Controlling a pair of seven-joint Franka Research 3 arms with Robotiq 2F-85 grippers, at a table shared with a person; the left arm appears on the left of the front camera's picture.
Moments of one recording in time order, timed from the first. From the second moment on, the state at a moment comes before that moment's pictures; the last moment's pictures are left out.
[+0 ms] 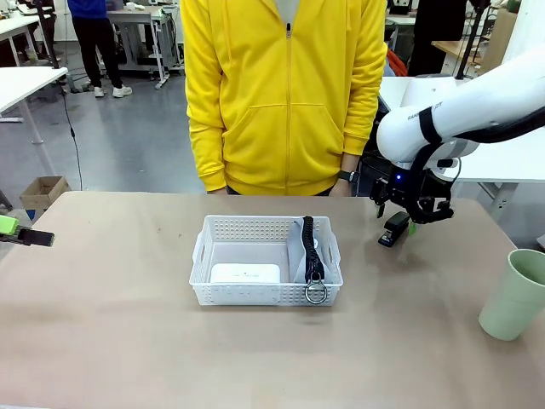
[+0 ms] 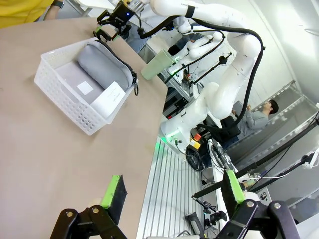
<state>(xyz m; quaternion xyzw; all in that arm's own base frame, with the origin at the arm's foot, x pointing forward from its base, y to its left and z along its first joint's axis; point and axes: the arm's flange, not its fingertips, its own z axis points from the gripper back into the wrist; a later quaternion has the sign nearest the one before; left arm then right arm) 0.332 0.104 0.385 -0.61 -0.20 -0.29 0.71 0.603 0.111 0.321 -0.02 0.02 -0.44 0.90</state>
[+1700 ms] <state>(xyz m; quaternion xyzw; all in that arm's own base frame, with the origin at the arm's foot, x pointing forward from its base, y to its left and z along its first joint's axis) 0.332 0.104 0.385 -0.61 -0.20 -0.29 0.71 0.616 0.104 0.305 -0.03 0.00 -0.41 0.91</state>
